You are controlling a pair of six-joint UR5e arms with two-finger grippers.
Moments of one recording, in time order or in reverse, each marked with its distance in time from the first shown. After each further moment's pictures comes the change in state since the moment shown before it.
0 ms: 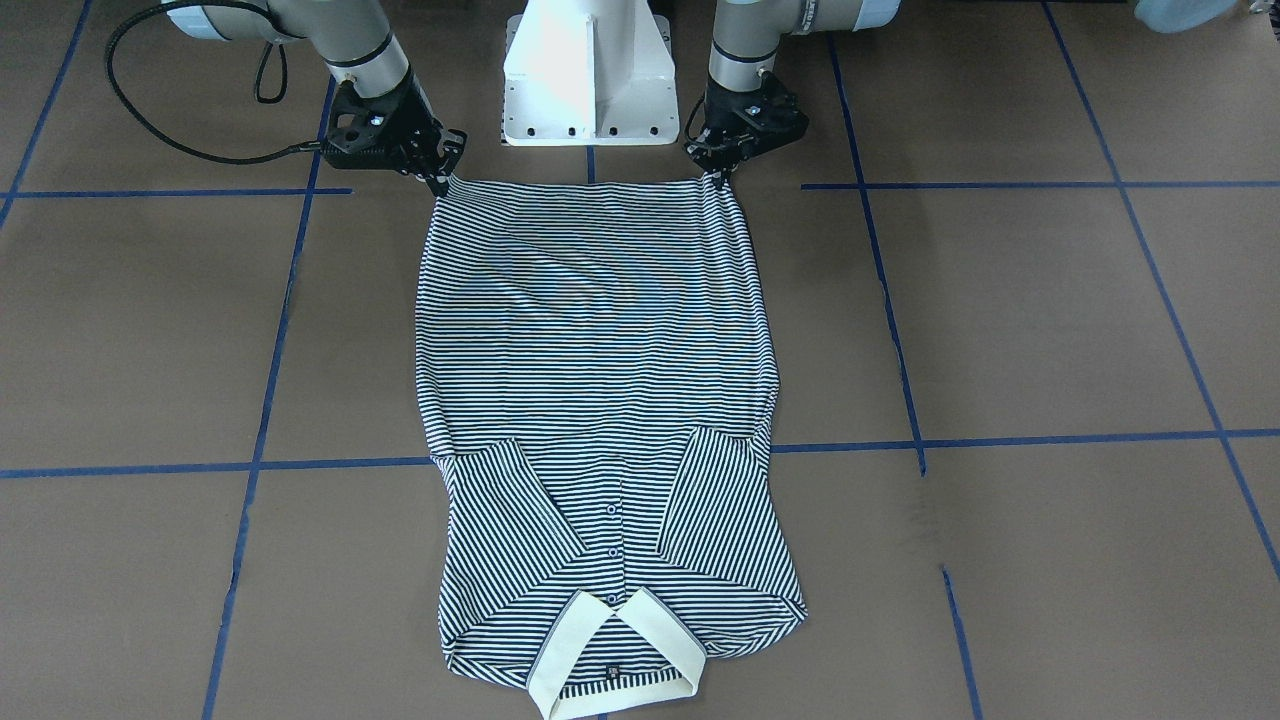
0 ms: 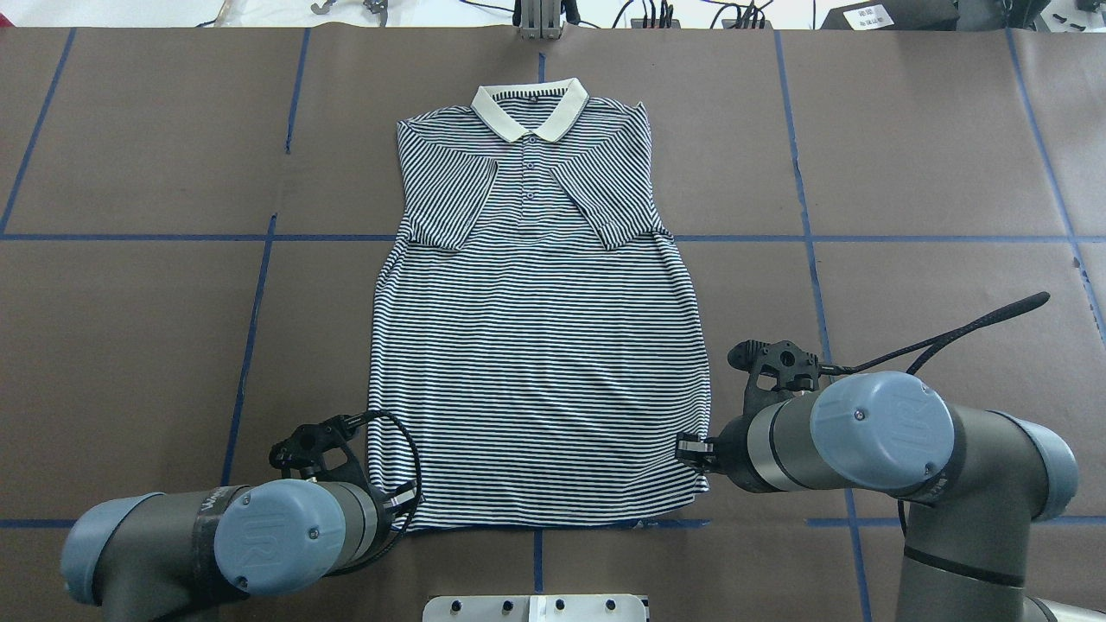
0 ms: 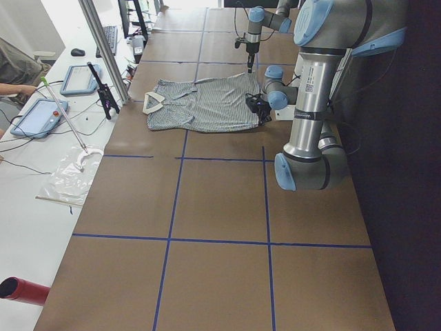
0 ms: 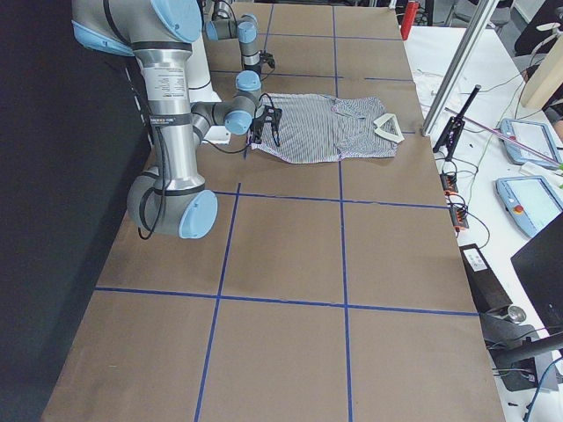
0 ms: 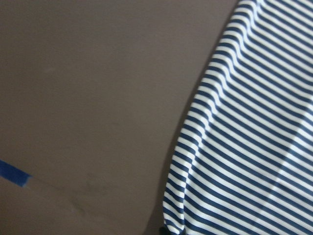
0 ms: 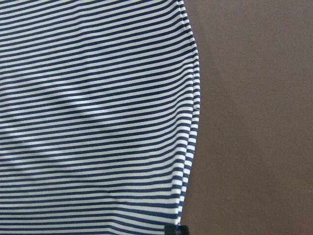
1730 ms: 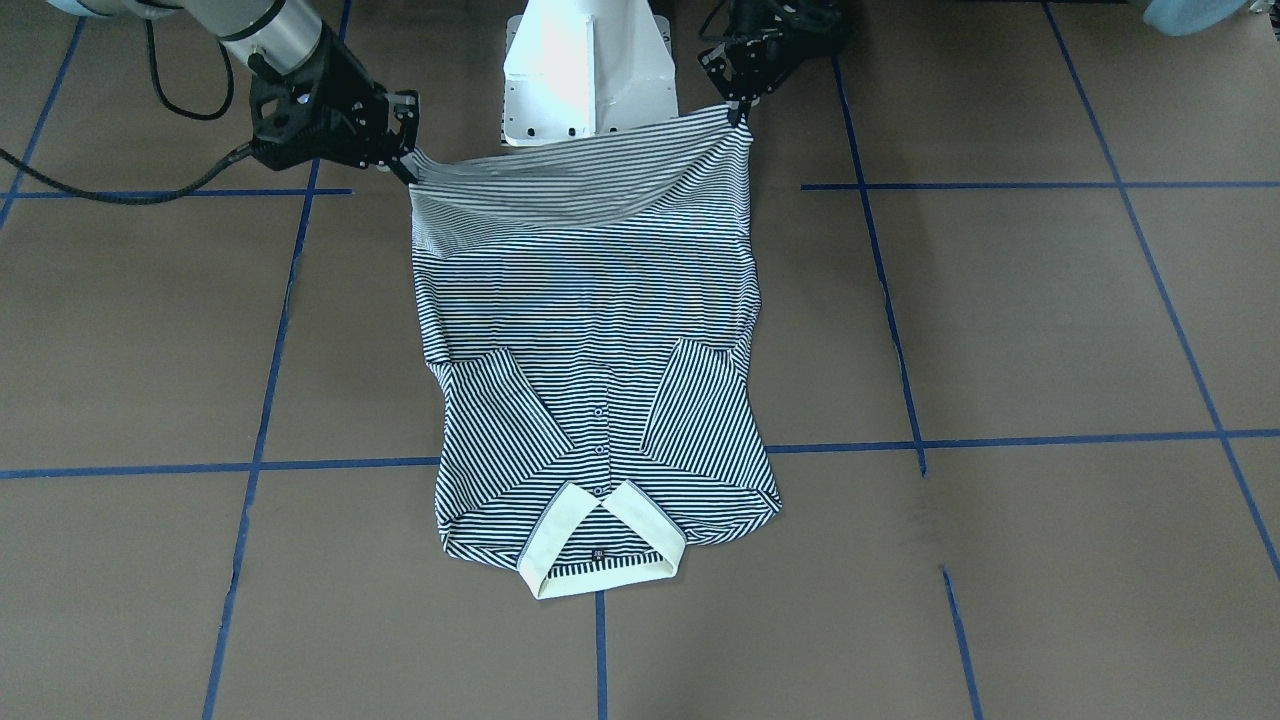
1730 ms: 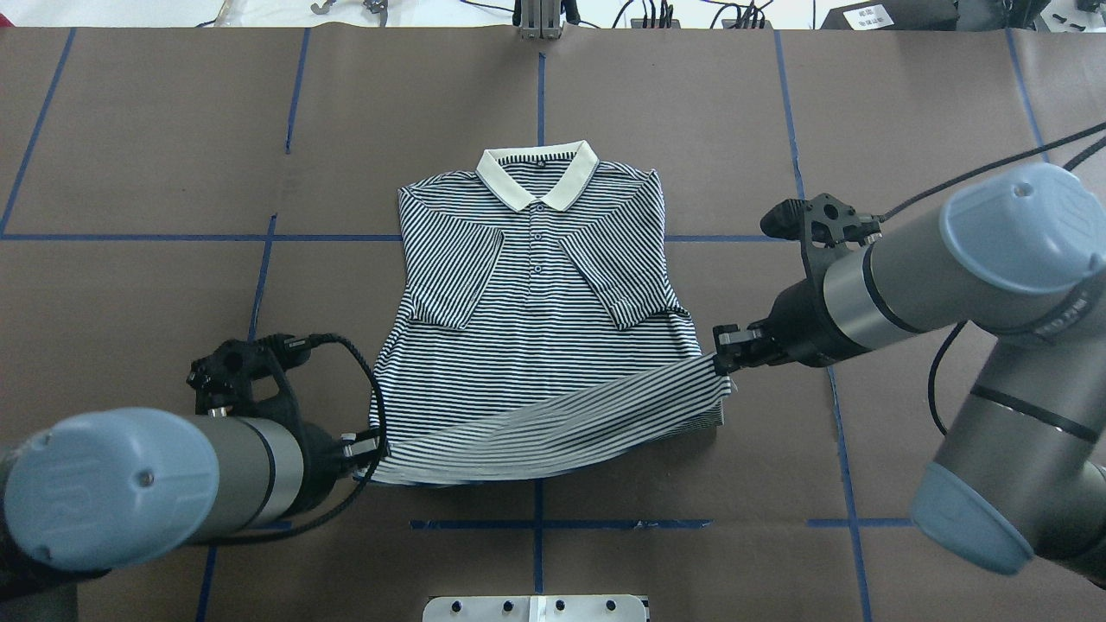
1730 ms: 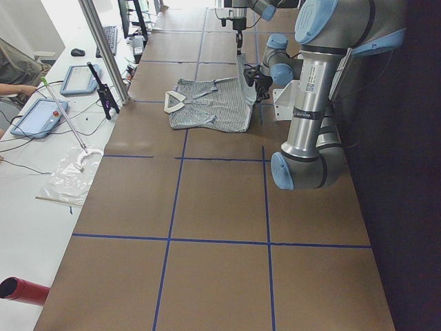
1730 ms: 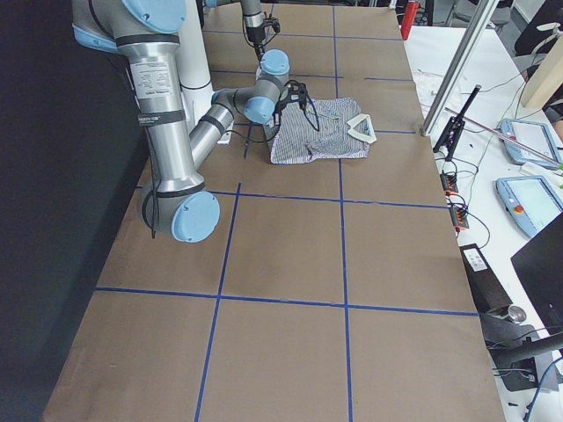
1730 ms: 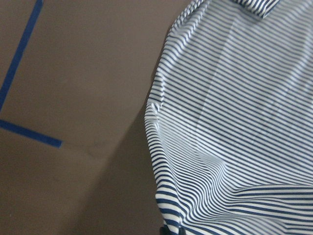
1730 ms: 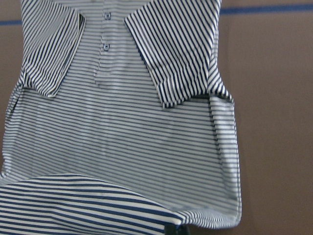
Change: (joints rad) left arm -0.167 -0.046 -0.255 0.224 -0.020 0.260; right arm 0.357 0.124 -0.041 -0.003 0.332 -0.465
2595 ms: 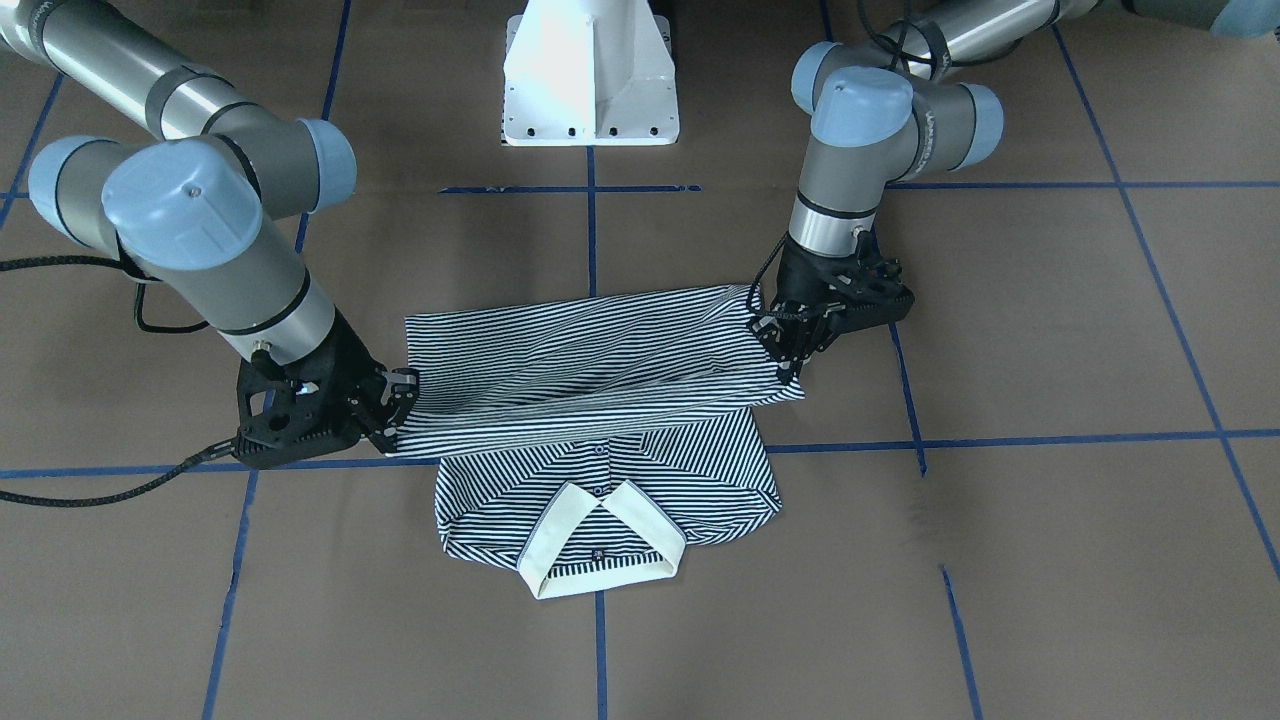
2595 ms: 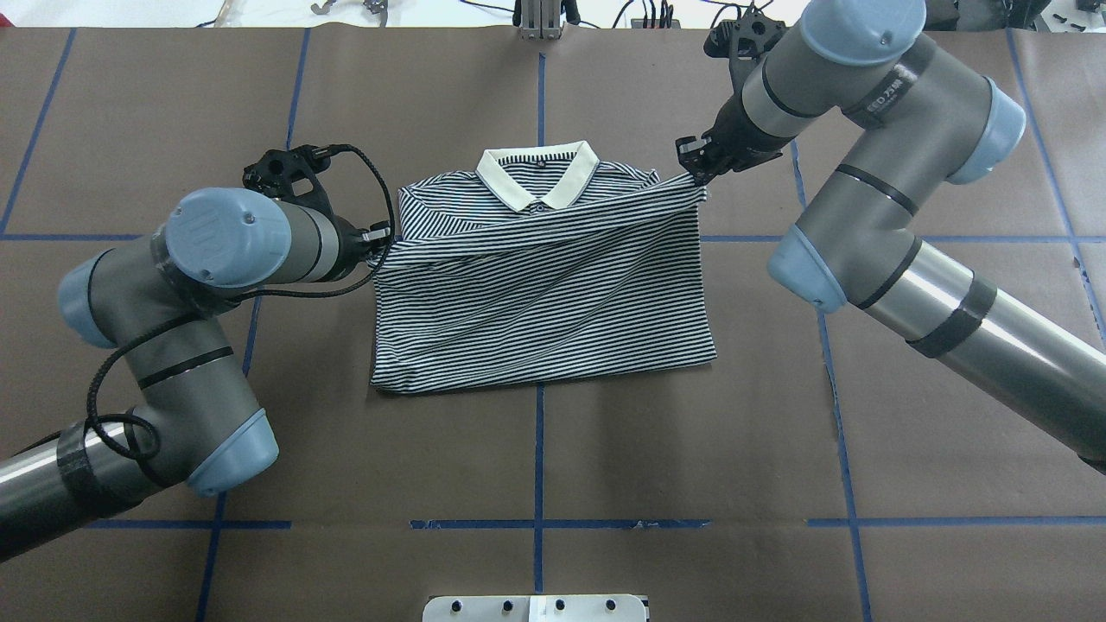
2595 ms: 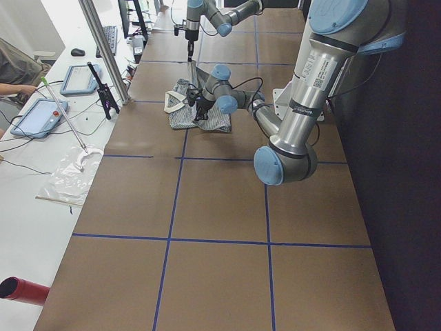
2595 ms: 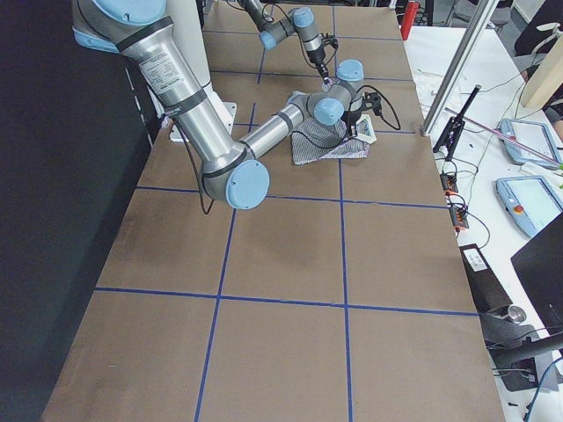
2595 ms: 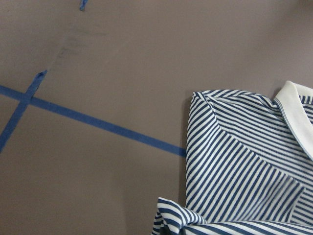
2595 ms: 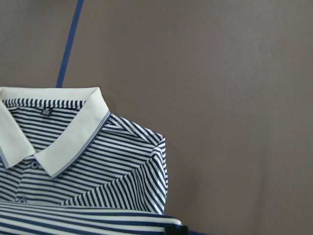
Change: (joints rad) left arm -0.312 -0.131 0.620 -0.535 -0.029 0.162; right arm 0.196 0.357 -0.603 0.085 -0.053 -0.228
